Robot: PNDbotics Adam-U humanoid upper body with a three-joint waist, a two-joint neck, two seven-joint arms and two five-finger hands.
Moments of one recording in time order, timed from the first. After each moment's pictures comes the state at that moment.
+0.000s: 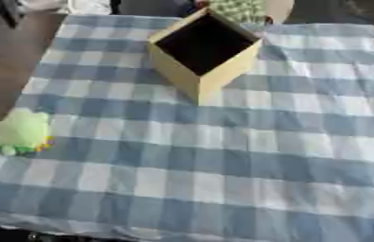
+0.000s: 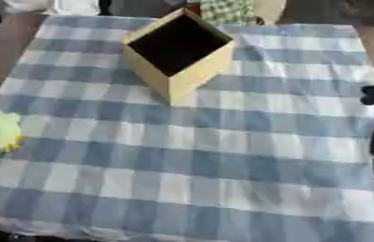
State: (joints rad) left arm -0.39 1.02 -0.25 -1.61 -0.52 -0.09 -0.54; right arm 0.24 -0.40 -0.33 -1.99 0.28 -0.85 -0.17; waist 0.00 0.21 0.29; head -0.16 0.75
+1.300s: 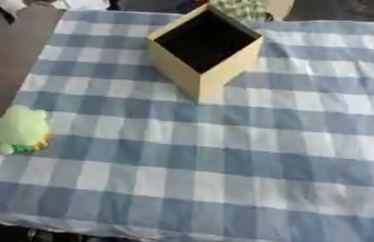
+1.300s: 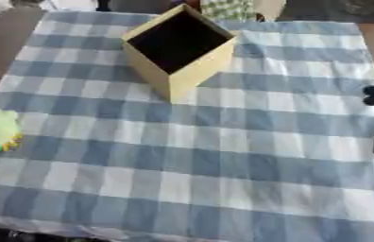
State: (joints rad) left arm -0.50 0.92 -0.31 -1.49 -0.56 -0.14 -0.55; right arm 0.22 -0.38 -0.32 -1.99 0.25 -0.84 -0.13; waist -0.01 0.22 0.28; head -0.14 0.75
